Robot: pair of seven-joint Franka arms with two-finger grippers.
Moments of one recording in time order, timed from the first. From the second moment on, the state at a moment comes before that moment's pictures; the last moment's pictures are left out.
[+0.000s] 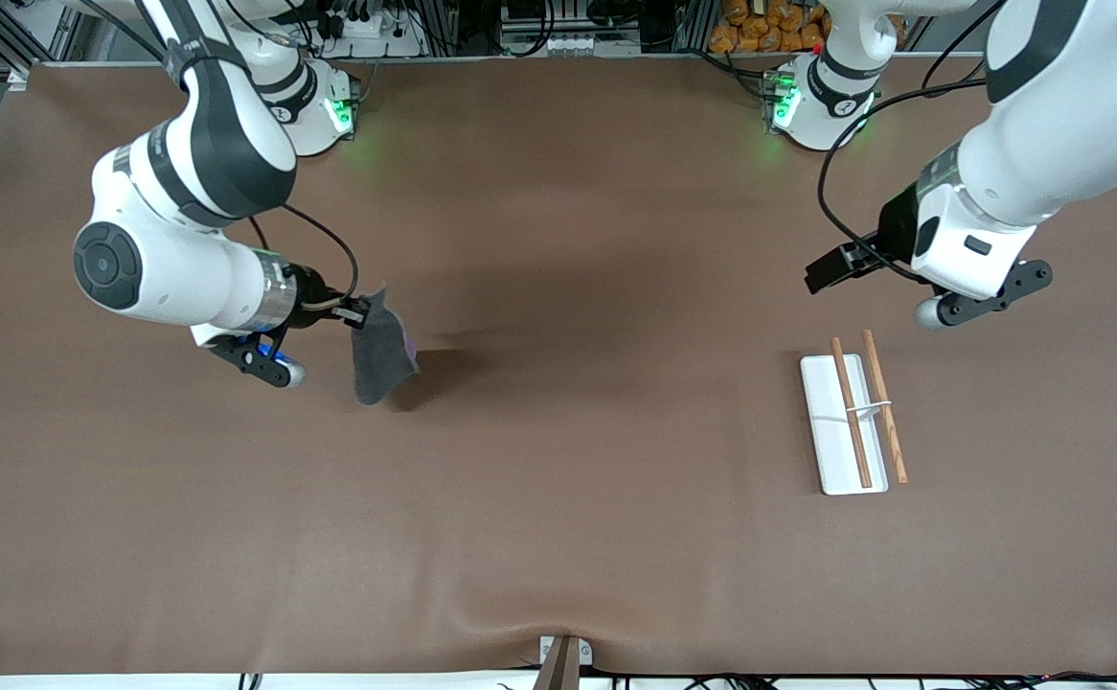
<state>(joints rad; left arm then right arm) -0.11 0.14 -0.21 -1.49 -0.15 1.59 -0.73 0.25 0.26 0.08 -1.66 0.35 1.73 0.76</state>
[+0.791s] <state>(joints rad) -0.21 0.17 -0.21 -1.49 -0.15 1.74 -1.10 0.38 0.27 0.09 -1.50 0.57 1.75 1.36</state>
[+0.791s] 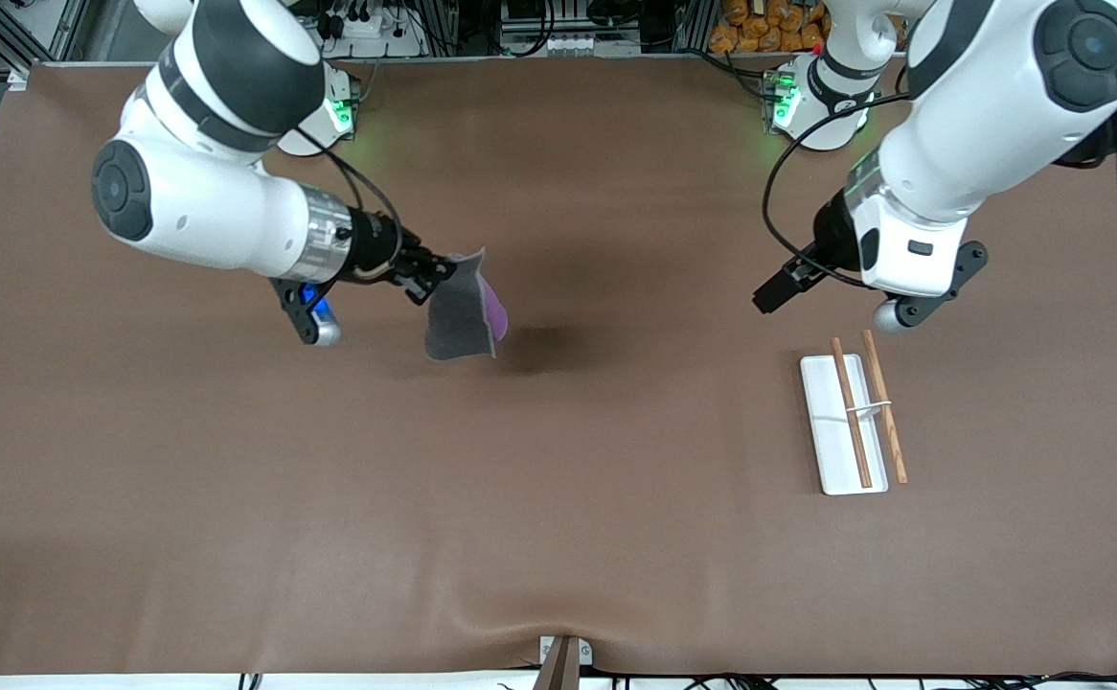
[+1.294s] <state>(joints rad) -0.33 0.22 -0.21 -1.49 -0.15 1.90 -1.57 0.47 0.30 0.09 -1.45 0.70 1.98 1.67</state>
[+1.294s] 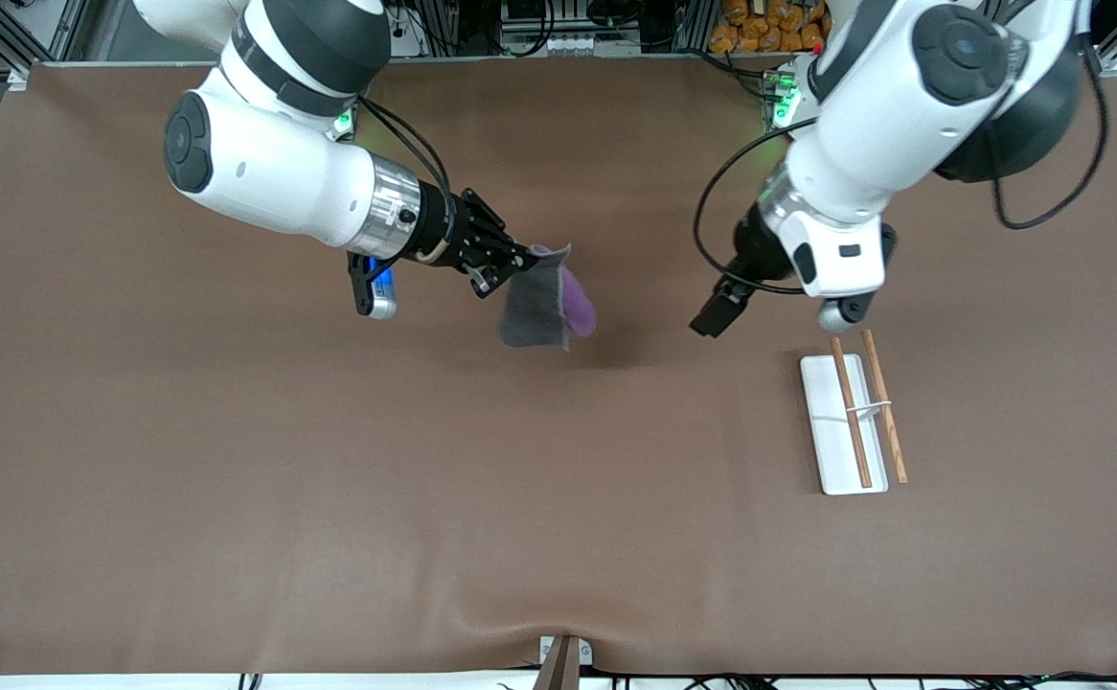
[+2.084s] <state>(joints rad) -0.38 0.33 -0.20 -1.39 -0.15 1.96 -1.69 0.56 0.35 0.09 -1.43 0.72 2.22 1.84</state>
